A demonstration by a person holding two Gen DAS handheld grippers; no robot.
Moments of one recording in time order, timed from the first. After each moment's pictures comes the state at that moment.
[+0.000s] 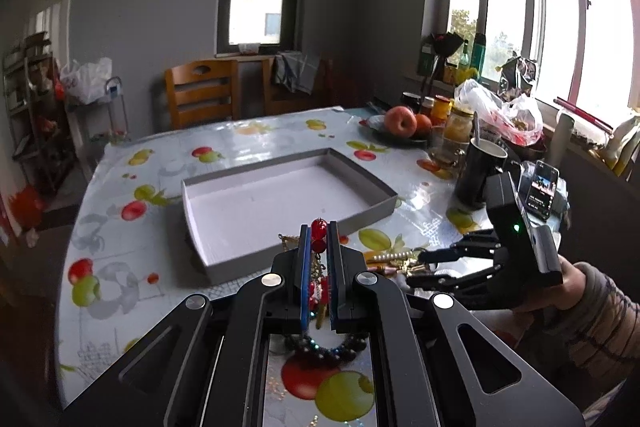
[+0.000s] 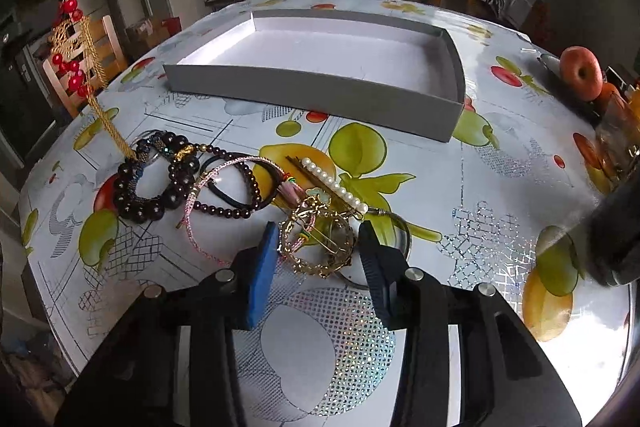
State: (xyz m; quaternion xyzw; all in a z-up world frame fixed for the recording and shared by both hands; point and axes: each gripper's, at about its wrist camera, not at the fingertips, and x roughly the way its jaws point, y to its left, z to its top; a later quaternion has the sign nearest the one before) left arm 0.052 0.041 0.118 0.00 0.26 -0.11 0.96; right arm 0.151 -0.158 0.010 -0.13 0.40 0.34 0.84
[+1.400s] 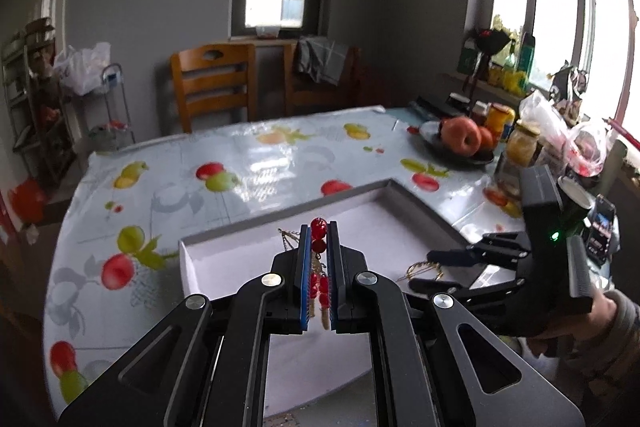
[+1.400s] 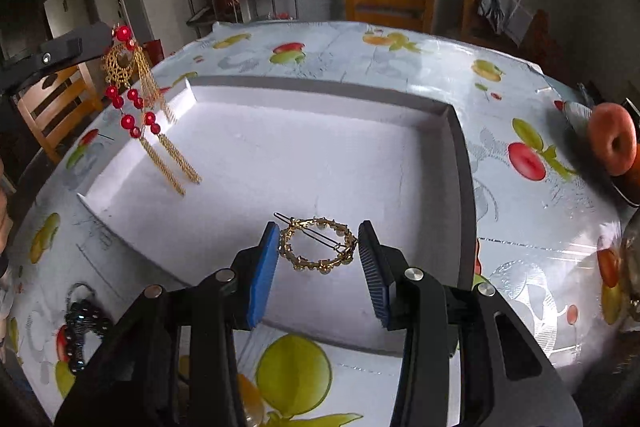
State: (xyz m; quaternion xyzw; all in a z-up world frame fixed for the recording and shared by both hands) left arm 0.224 0.072 0.098 -0.01 0.30 -0.08 0.95; right arm 0.289 -0.095 0.021 -0.11 0.40 0.32 0.85
